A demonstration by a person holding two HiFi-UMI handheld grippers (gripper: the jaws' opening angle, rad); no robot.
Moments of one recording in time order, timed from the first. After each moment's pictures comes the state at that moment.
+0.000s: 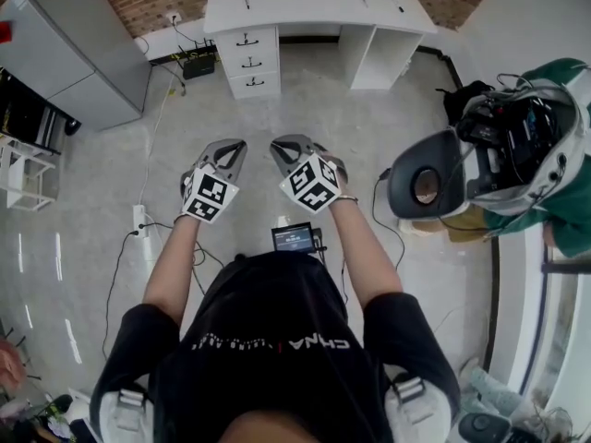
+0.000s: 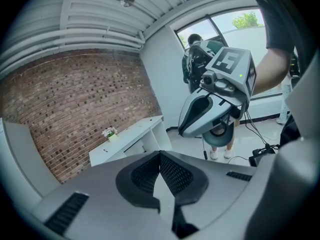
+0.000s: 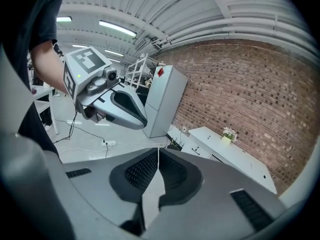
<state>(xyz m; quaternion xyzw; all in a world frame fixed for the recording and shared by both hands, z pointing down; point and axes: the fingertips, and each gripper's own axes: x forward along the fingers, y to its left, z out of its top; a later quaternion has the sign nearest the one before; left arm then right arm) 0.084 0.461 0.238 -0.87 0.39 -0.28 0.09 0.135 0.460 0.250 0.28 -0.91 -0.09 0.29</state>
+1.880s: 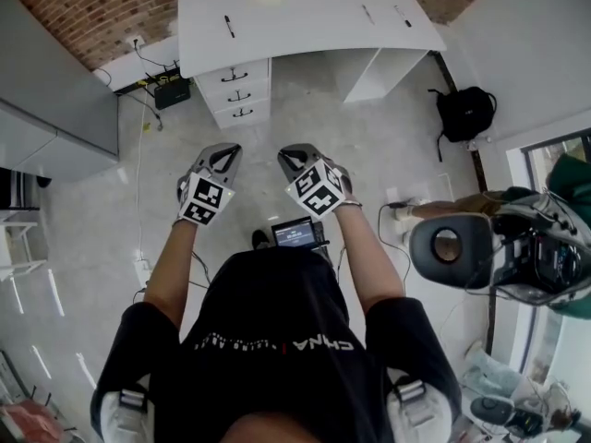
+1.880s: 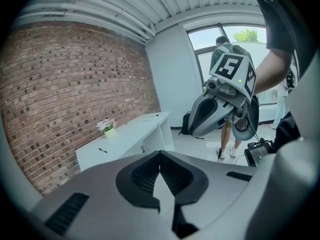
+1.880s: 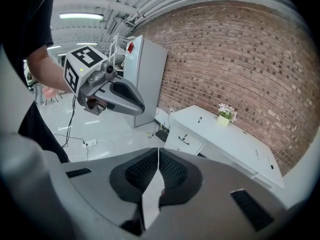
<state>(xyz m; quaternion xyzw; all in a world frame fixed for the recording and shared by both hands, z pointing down) -0.037 0.106 0.291 -0.91 0.33 -0.25 0.05 0.043 0.125 0.321 0.34 -0.87 0.02 0.36</state>
